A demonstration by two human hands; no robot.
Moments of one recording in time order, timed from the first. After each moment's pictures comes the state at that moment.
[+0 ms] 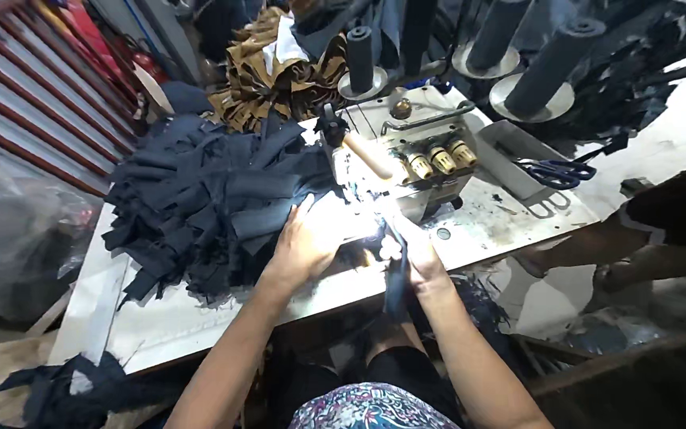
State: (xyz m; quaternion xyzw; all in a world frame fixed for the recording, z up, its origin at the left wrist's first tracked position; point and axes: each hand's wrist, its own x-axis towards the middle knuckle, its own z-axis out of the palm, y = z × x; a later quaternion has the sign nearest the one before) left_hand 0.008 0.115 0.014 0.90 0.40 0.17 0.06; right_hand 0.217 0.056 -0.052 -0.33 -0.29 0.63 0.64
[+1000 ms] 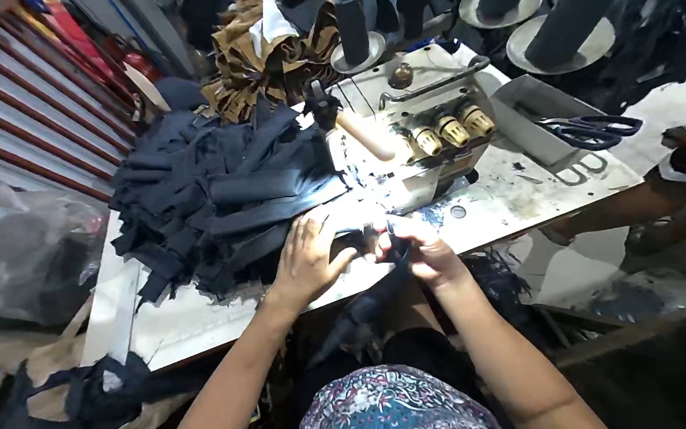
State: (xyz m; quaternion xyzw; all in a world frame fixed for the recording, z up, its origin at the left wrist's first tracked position) left_hand -0.011 0.096 -0.021 0.91 0.36 0.23 -0.03; right_hand 0.218 0.046 -0.062 -0.20 -0.34 0.74 0.55
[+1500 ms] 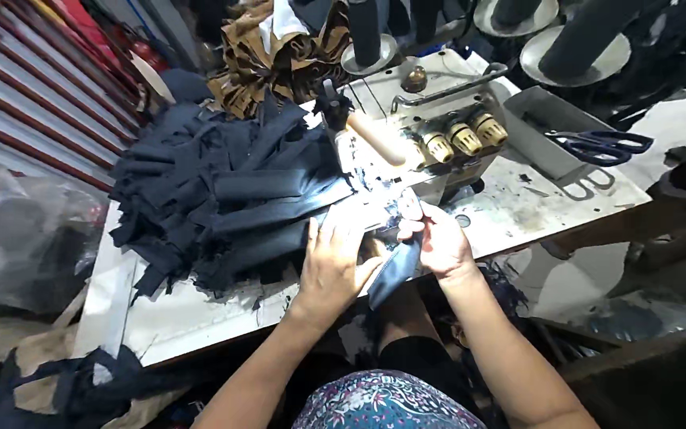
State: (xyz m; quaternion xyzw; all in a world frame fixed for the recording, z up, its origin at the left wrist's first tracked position) left_hand 0.023 0.071 -0.019 0.88 0.40 0.23 -0.06; right_hand 0.231 0.062 -0.052 -0.20 -0.15 0.71 0.66
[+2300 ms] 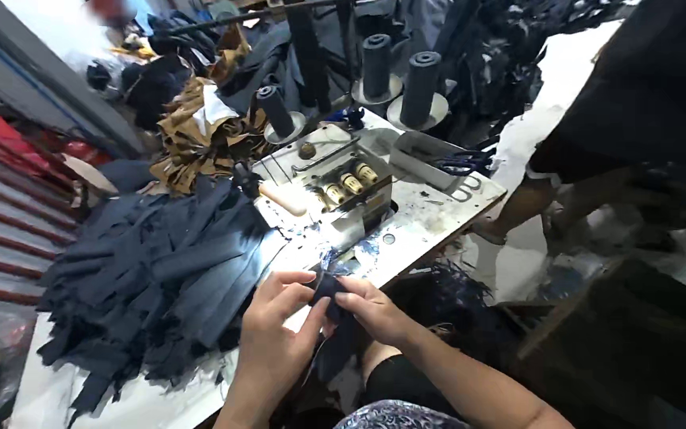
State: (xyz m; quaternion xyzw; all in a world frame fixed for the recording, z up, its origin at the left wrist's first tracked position) left_hand 0.029 0.032 0.049 0.86 0.29 0.39 0.18; right_hand 0.195 -0.015 -0.022 -0.21 -0.51 0.56 0.62
